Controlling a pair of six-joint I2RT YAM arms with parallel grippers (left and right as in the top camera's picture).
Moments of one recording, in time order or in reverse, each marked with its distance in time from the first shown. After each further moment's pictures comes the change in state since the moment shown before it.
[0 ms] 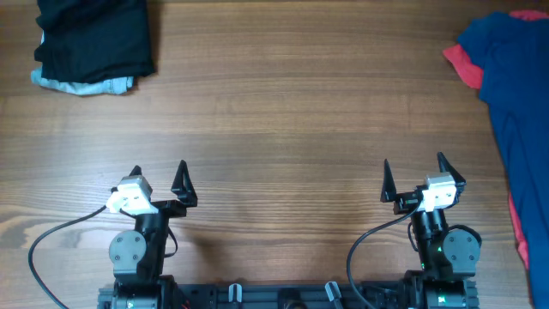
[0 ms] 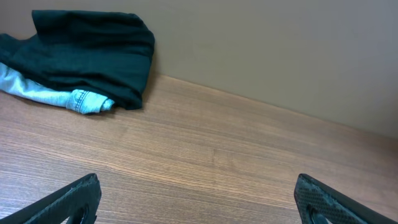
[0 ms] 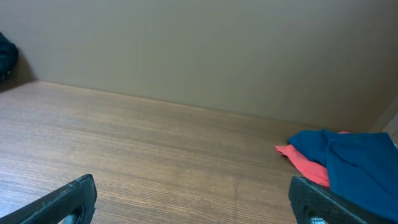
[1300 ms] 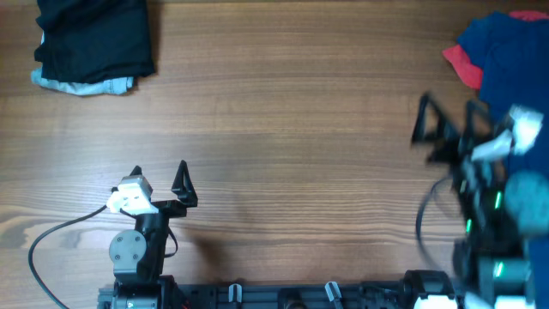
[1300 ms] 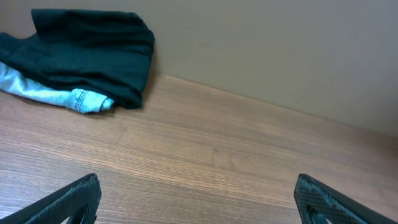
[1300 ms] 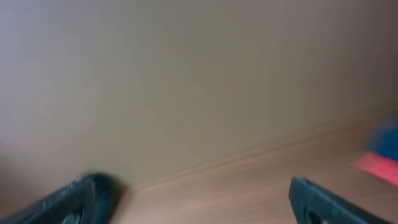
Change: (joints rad) left arm 0.000 0.006 0.000 0.000 0.000 0.000; right arm -0.003 0.632 0.748 -0.121 0.026 0.583
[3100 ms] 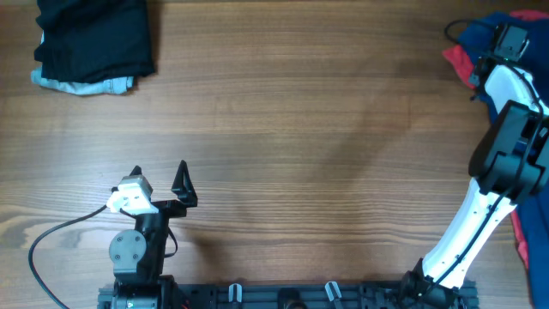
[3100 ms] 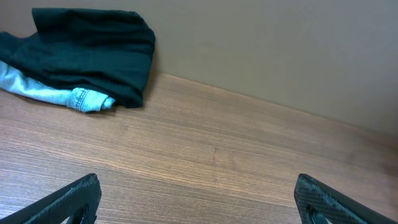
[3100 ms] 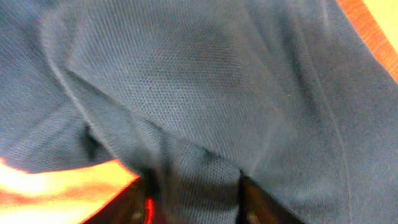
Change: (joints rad) left arm 0.000 0.000 0.000 -0.003 0.000 0.004; right arm -0.344 1.696 1.002 -0.238 0.513 -0.419
